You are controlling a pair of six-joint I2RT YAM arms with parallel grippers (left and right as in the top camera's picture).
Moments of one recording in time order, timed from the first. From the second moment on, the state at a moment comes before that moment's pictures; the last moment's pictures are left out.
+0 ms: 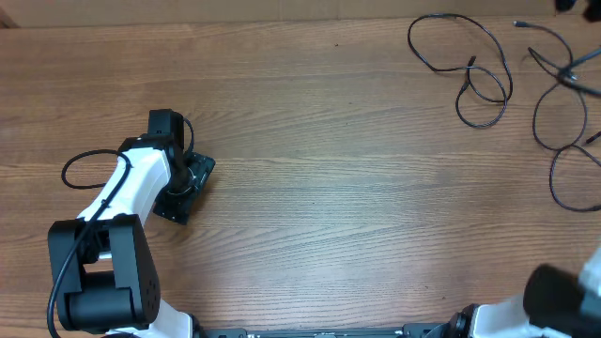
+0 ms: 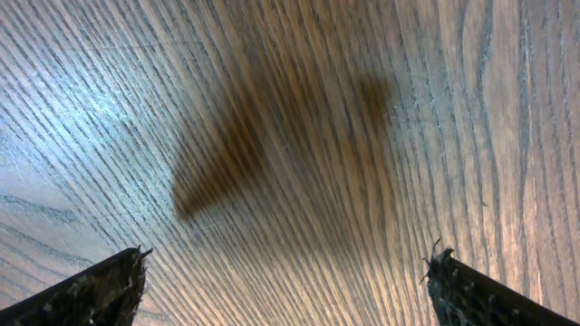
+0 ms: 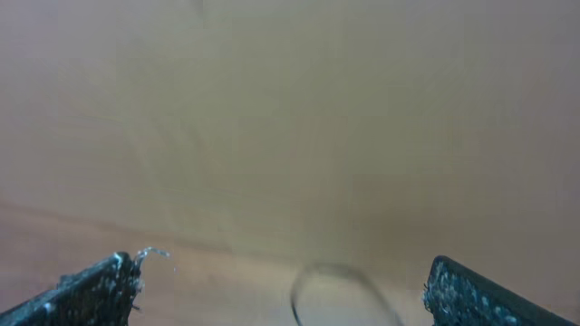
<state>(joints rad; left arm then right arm) 0.06 1.74 1.05 -0.81 0.00 -1.14 -0.38 1.67 2.15 -0.67 -0.67 -0.08</state>
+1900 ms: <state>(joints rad) 0.06 1.74 1.05 -0.81 0.00 -1.14 0.03 0.67 0.73 -0.21 -0.33 -0.01</state>
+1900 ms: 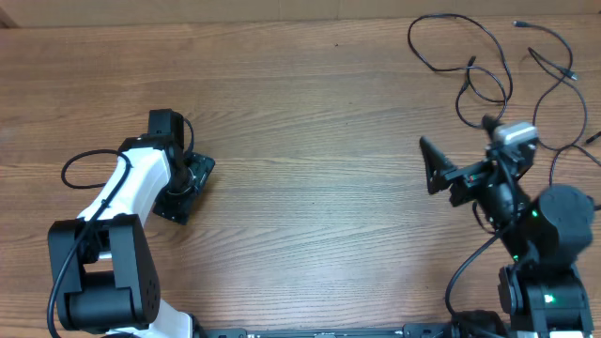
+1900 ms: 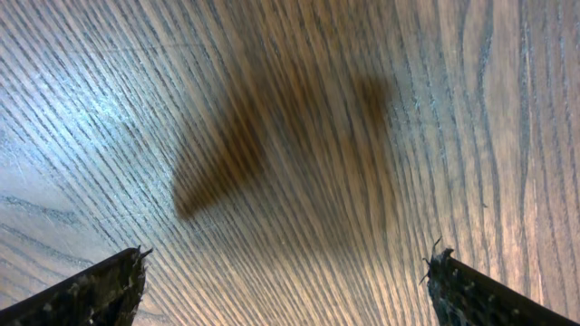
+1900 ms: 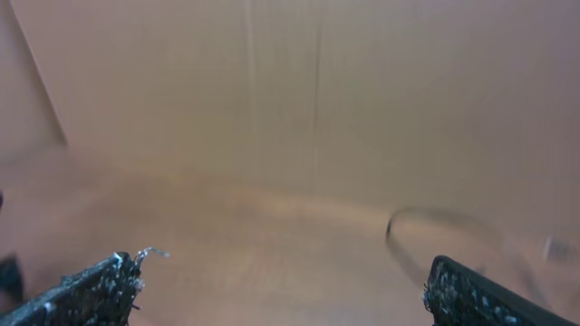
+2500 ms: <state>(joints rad) 0.06 1.74 1.05 -0.81 0.00 -1.14 0.03 0.75 0.73 -0.16 -0.36 -0.03</state>
